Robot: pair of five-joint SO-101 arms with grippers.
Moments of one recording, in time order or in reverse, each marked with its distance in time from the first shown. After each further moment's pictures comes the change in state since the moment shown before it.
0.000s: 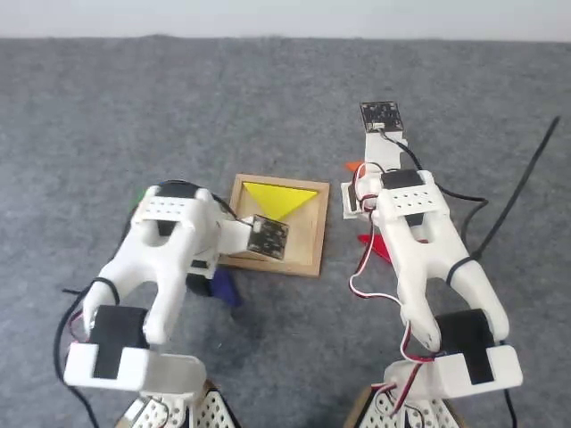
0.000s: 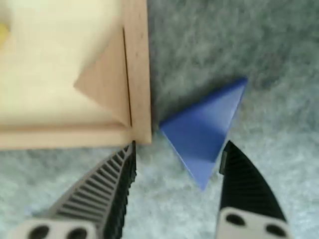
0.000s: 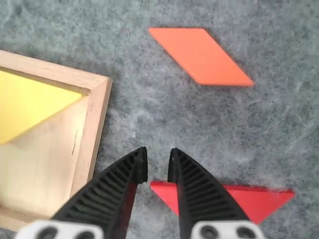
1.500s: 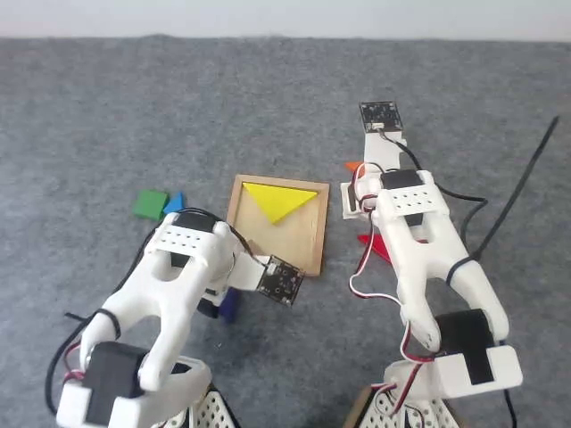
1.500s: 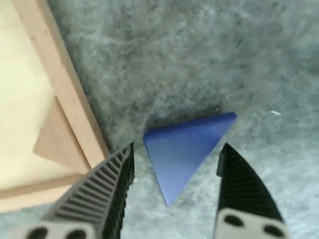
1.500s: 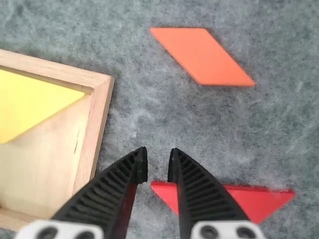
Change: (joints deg) left arm 8.3 -12.1 13.4 -2.4 -6.2; right arm -0.1 0.0 0.0 0.0 0.0
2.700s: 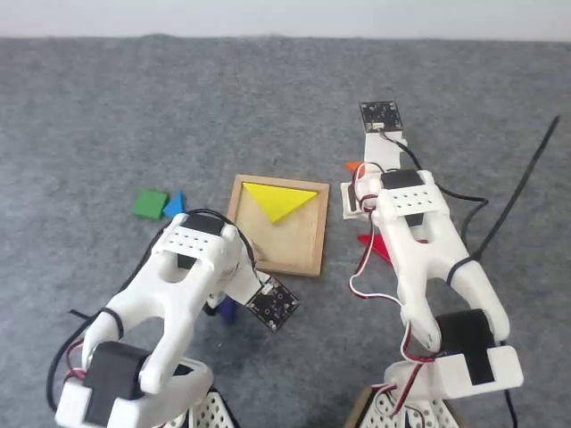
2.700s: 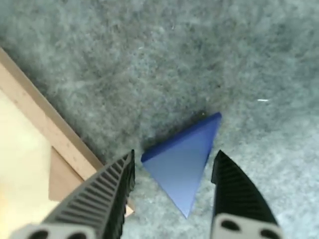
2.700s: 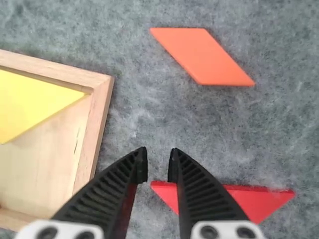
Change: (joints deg) left arm 3.0 0.0 0.0 0.8 -14.9; right arm 0.0 0.0 0.0 0.0 0.0
